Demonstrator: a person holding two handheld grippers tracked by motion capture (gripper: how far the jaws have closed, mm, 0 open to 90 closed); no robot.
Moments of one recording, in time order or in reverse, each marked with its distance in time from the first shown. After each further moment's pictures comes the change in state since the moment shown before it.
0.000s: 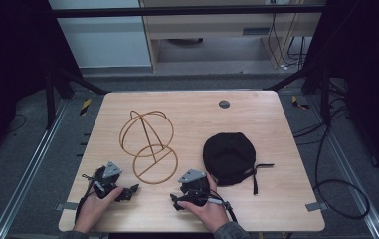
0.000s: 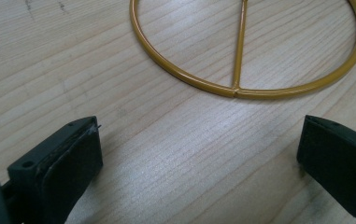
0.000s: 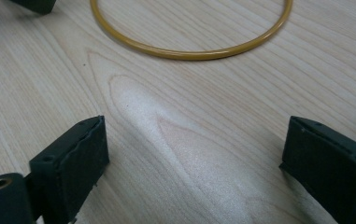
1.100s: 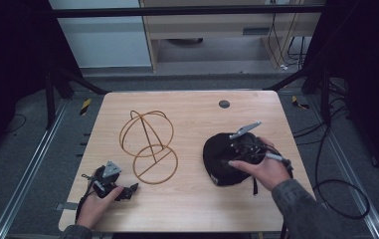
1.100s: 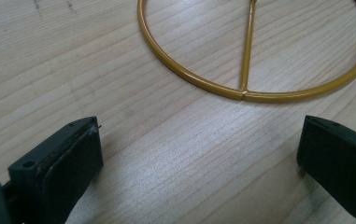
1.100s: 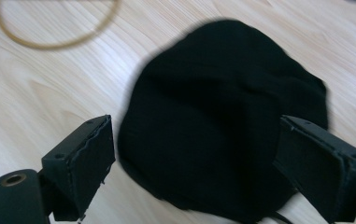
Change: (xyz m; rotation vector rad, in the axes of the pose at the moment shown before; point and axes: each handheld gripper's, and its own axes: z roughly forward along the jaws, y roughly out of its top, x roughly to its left) left arm 0.002 0.001 0.001 0.001 0.015 -0.008; right arm -0.140 0.056 -0.132 0.215 -0.074 0.026
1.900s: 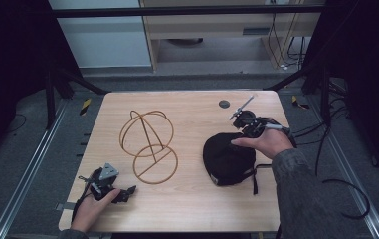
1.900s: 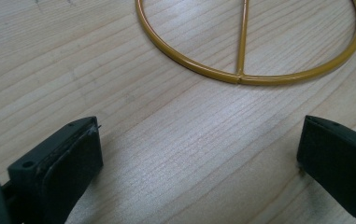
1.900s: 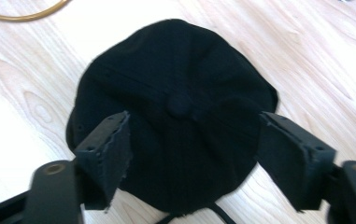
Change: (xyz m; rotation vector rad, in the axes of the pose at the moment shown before) left arm 0.002 -0.007 -0.006 -0.007 -0.019 0.011; right arm -0.043 0.049 0.002 0.197 0.017 -0.097
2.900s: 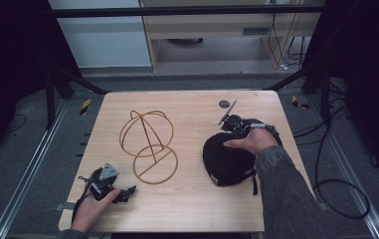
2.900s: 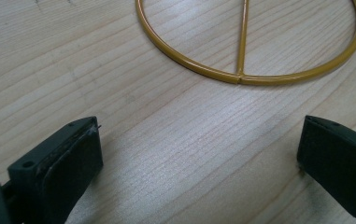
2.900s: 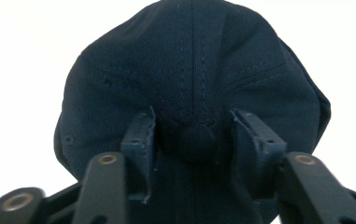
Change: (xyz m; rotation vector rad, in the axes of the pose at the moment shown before) left arm 0.000 0.000 0.000 0.002 -0.001 0.003; right arm -0.001 0.018 0.049 0.144 0.077 -0.030
